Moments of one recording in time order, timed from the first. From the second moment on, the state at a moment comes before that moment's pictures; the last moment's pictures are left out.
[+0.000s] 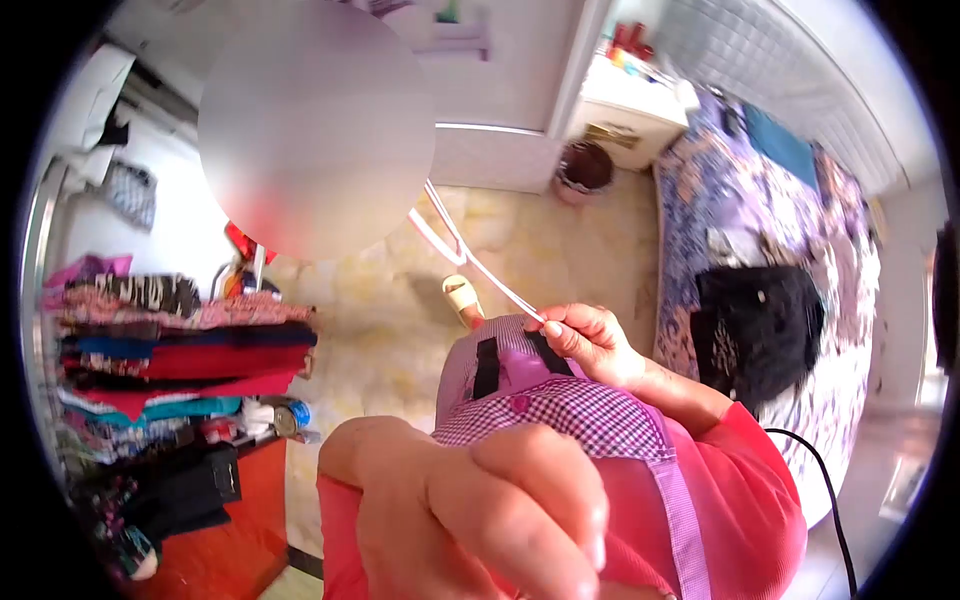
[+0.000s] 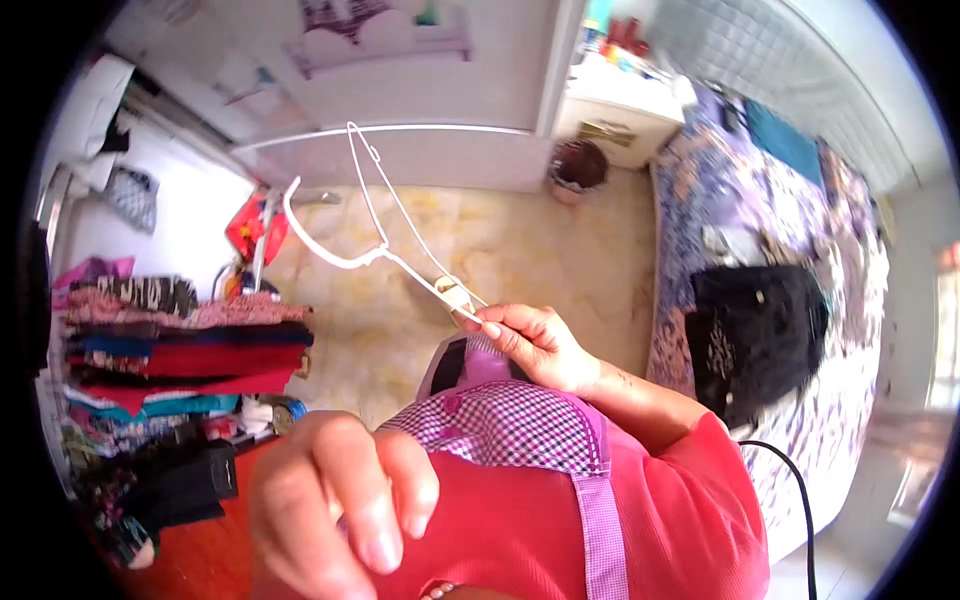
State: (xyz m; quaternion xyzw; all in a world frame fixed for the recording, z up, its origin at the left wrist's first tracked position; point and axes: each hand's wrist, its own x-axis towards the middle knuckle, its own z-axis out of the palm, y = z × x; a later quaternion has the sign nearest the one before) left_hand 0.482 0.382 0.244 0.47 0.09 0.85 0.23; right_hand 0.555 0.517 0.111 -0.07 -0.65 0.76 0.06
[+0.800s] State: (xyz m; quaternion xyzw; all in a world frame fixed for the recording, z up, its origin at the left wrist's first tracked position) left_hand 0.662 0.609 0.154 0.29 0.36 0.68 0.57; right_hand 0.850 0.629 0.128 -0.24 -0.50 0.76 0.33
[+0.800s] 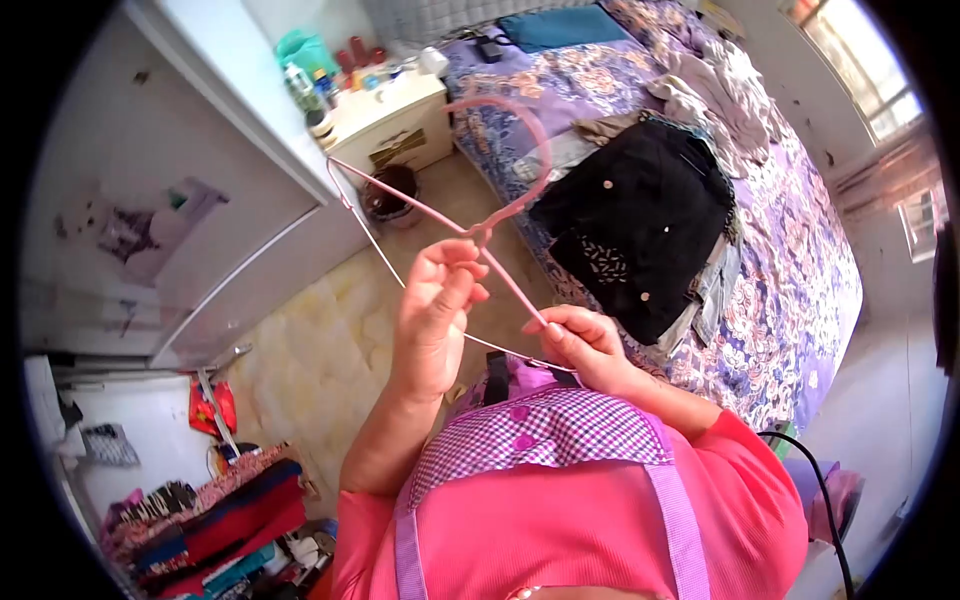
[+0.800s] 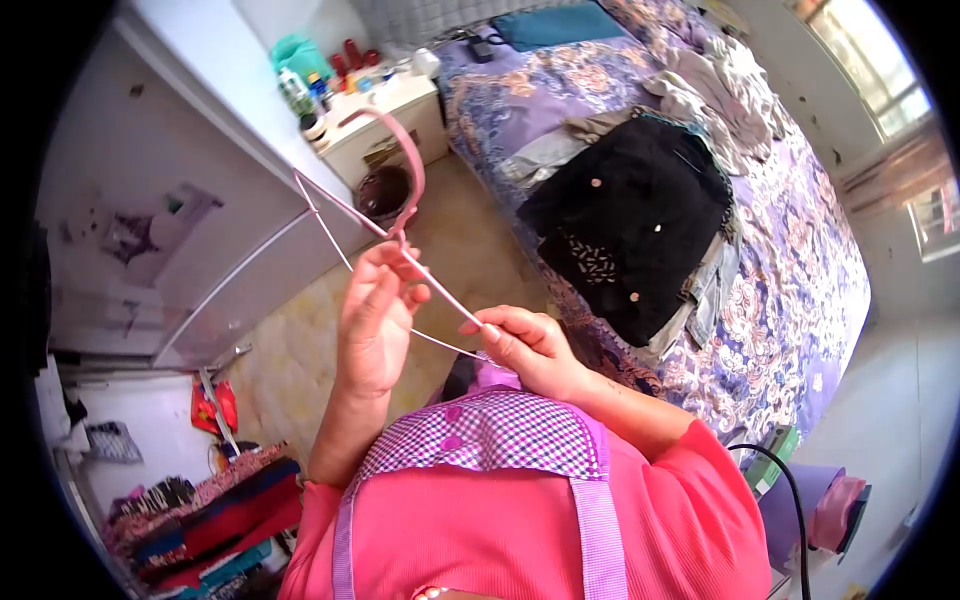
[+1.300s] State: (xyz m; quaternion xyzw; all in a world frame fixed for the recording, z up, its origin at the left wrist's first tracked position) left_hand 0.907 0.879 0.077 0.23 0.39 0.56 0.69; right_hand 1.123 0.937 -0.046 -0.48 -0.45 0.64 0.40
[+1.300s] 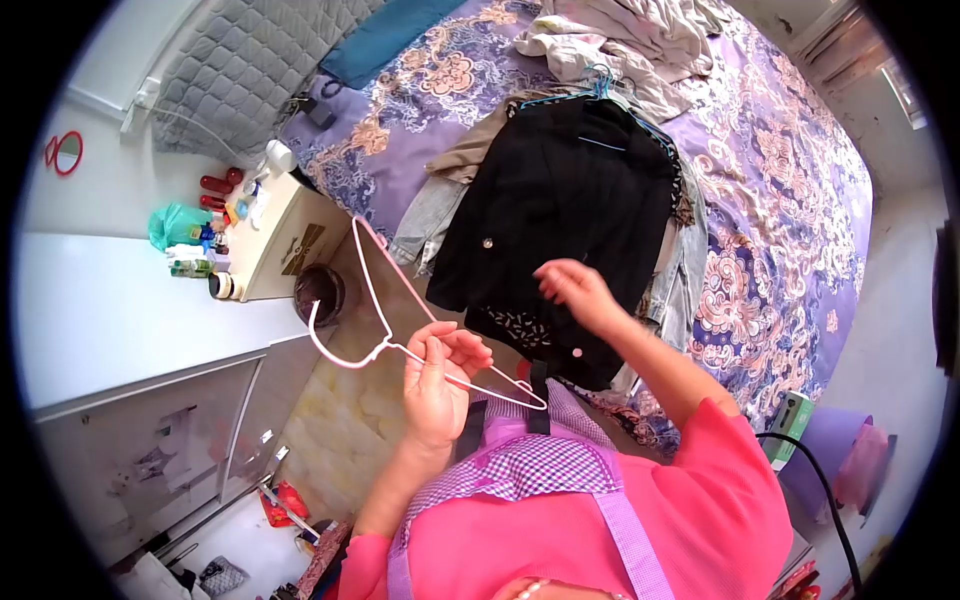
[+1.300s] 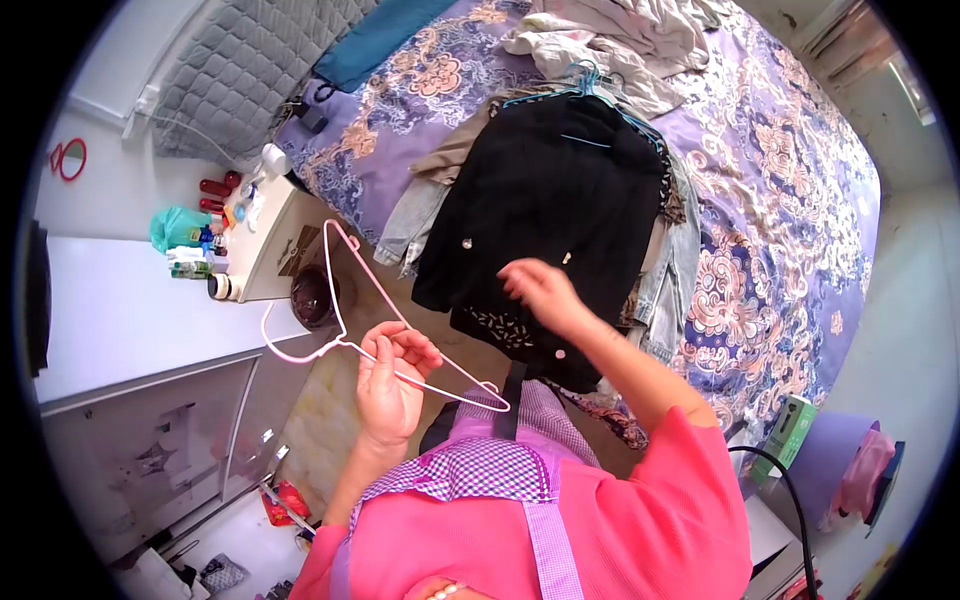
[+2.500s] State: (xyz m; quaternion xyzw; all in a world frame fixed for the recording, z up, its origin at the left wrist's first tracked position) left_hand 0.960 0.917 0.013 0.17 0.57 0.49 0.64; right_hand 1.374 1.181 -0.224 -0.83 -0.55 0.03 0.04
